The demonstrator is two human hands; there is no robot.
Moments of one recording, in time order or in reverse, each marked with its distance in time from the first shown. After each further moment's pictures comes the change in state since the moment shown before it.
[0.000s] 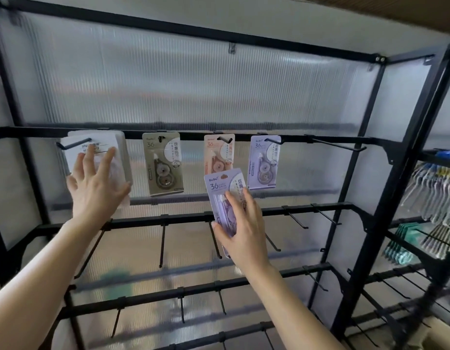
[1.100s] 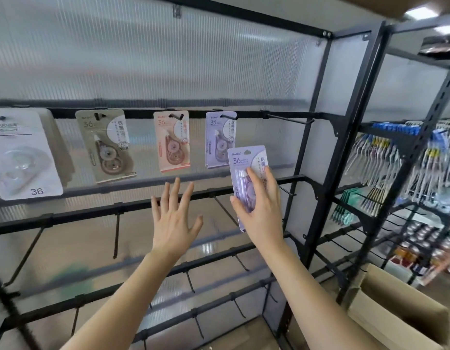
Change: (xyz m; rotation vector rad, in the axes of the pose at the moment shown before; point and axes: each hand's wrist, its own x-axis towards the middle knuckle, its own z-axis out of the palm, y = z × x) left_hand -0.127 0.145 0.103 -0.139 -0.320 0.383; right_hand -0.014 0.061 -0.070 -0.089 0.178 0.142
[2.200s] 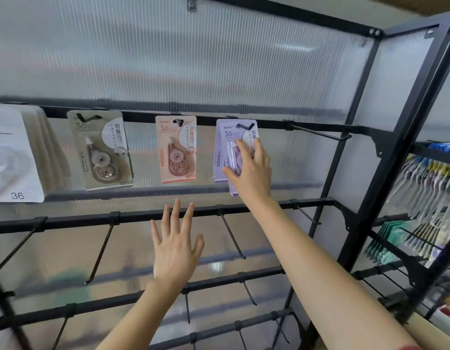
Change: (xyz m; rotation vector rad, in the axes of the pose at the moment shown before) left_hand 0.019 0.007 0.059 0.086 0.035 -0.219; right_hand 0.139 0.043 0.077 -0.205 -0.223 -0.054
